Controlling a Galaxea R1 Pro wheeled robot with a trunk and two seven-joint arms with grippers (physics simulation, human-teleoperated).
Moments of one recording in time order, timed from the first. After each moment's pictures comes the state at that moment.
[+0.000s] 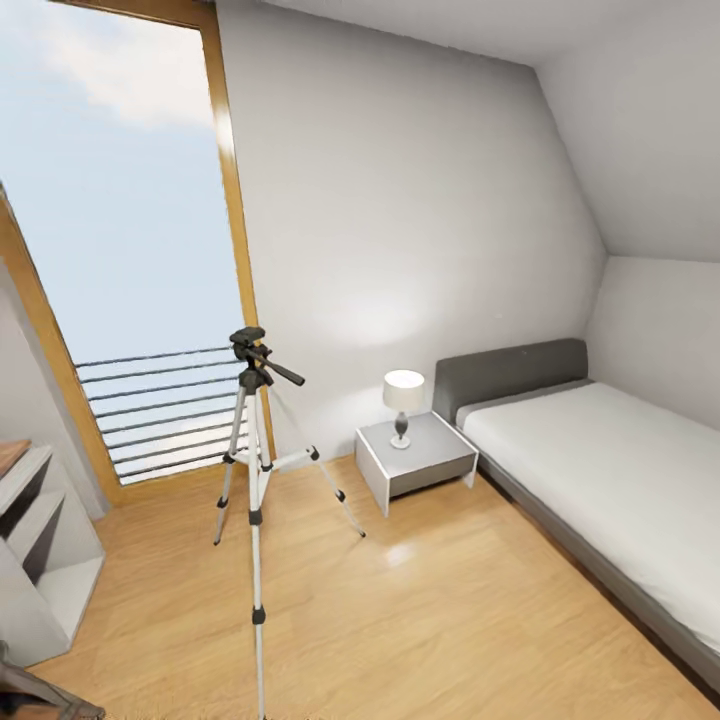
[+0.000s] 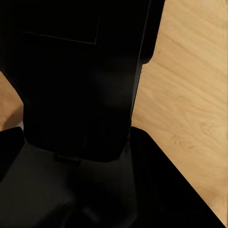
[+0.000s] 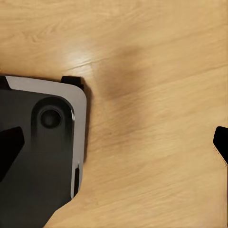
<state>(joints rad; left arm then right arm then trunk) -0.21 0.01 -0.48 0.00 1.35 -0.10 0.01 -0.22 -0.18 -0.01 0.03 0.12 -0.04 0.09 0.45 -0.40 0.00</state>
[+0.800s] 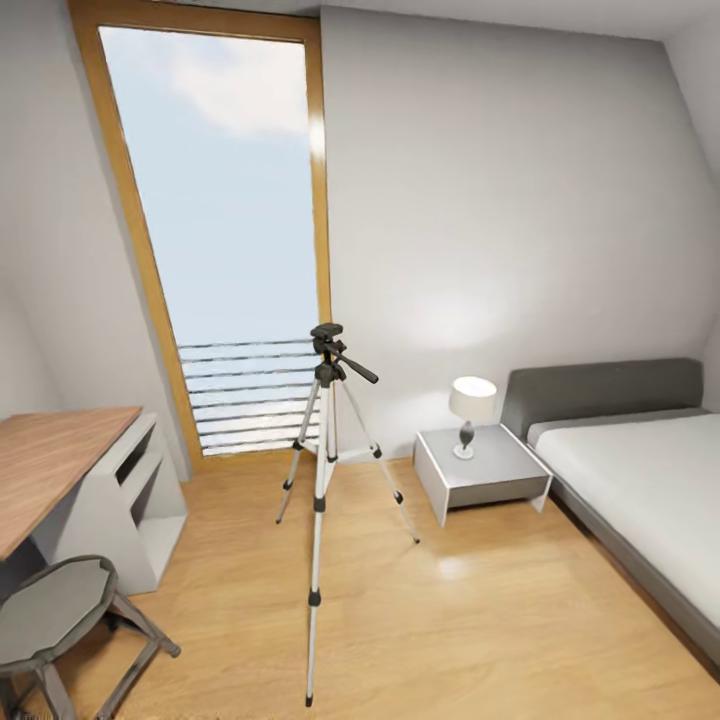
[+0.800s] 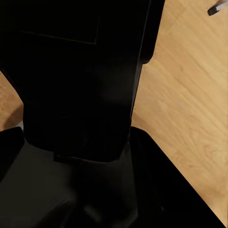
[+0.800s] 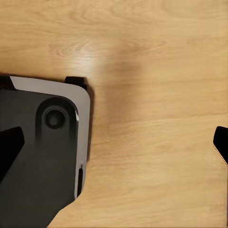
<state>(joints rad) -0.21 0.00 -0.48 0.00 1.35 -0.11 0.01 -0.22 -0.17 -0.01 0.03 0.12 -0.04 0.09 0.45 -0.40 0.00</state>
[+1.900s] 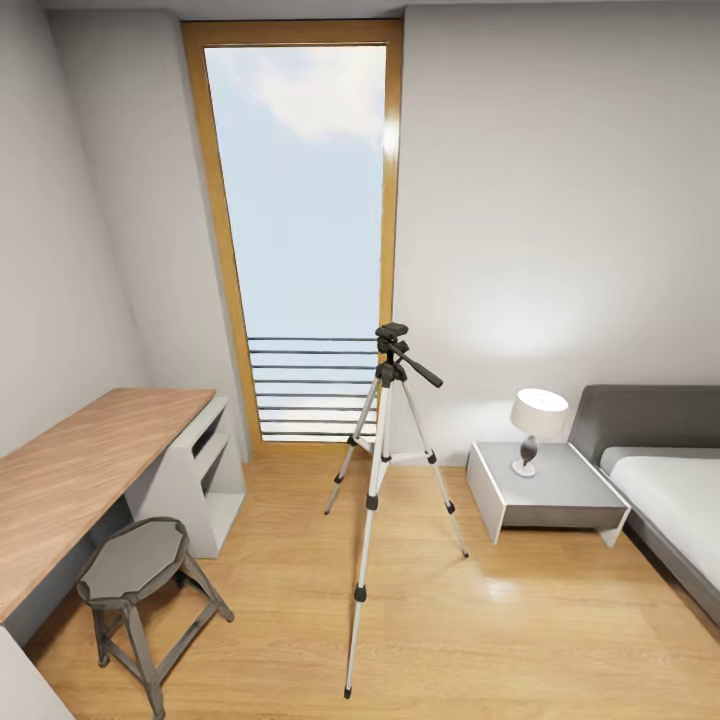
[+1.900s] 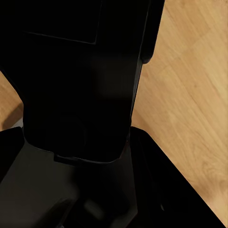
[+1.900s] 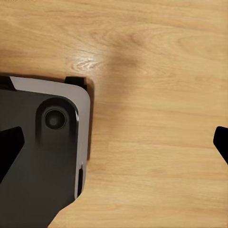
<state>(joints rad) -0.21 0.00 -0.48 0.00 1.35 -0.10 0.01 -0.22 -0.17 -0.01 0.03 0.12 -0.04 0.09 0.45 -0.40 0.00</state>
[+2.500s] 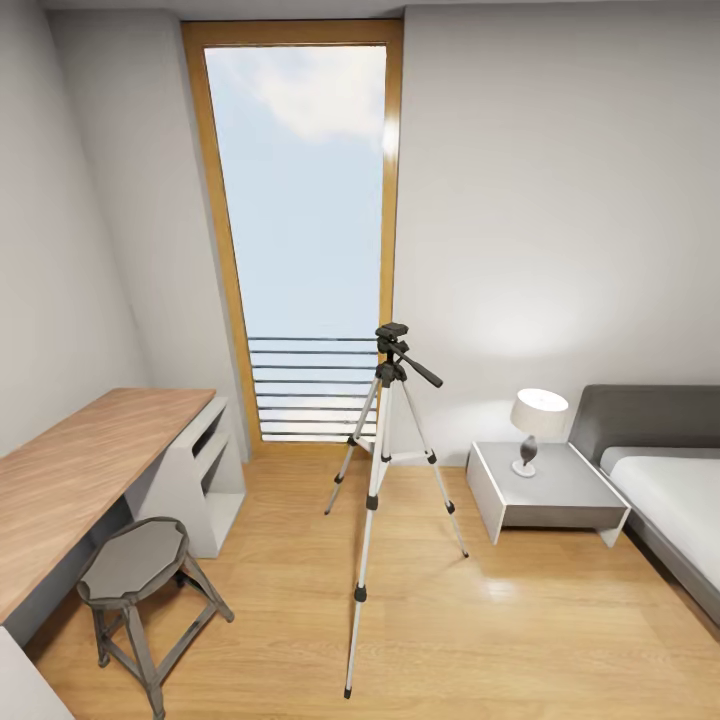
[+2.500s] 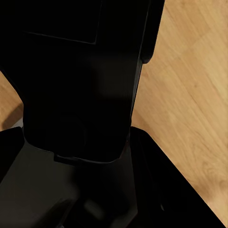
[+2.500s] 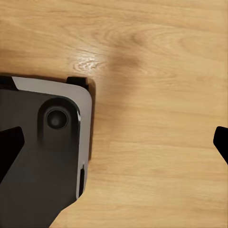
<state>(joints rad) -0.21 0.00 -0.49 0.00 1.35 -0.10 0.01 -0.22 -0.16 -0.01 0.03 0.12 -0.04 0.10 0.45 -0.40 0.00</state>
